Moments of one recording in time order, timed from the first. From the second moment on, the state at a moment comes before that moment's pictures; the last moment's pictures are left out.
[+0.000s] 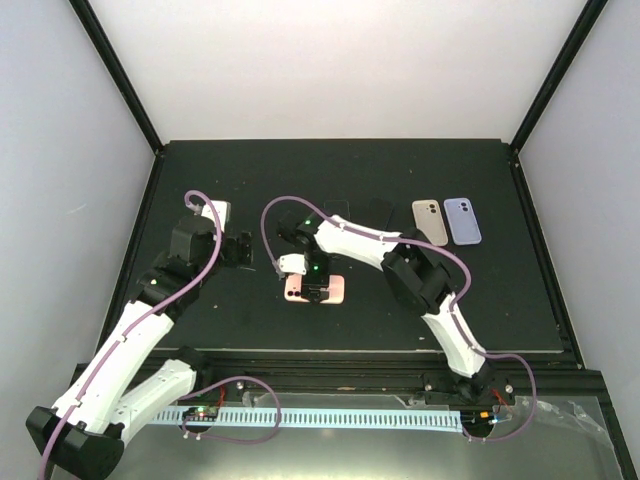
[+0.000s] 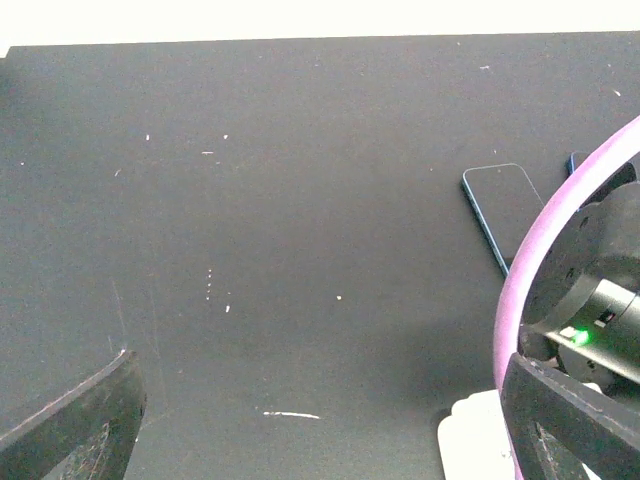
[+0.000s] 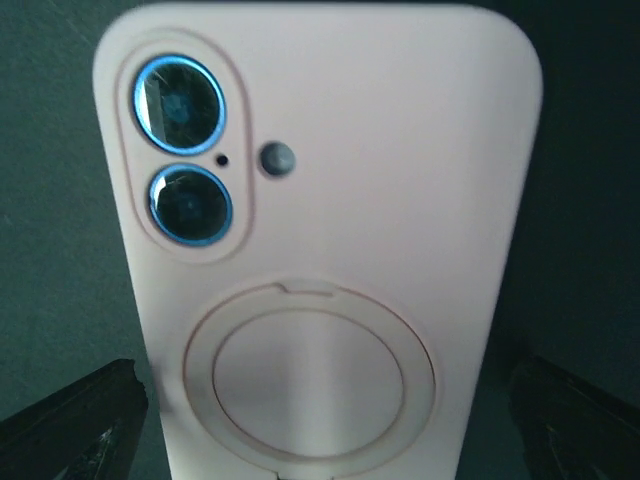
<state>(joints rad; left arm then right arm) -0.38 0.81 0.82 -0.57 -0.19 -0.22 0.91 2.25 1.79 -1.10 -0.09 -0.63</state>
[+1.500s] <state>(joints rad) -0.42 0.66 0.74 -0.43 0.05 -0.13 0.87 1.68 1.46 -1.17 -0.06 -0.71</state>
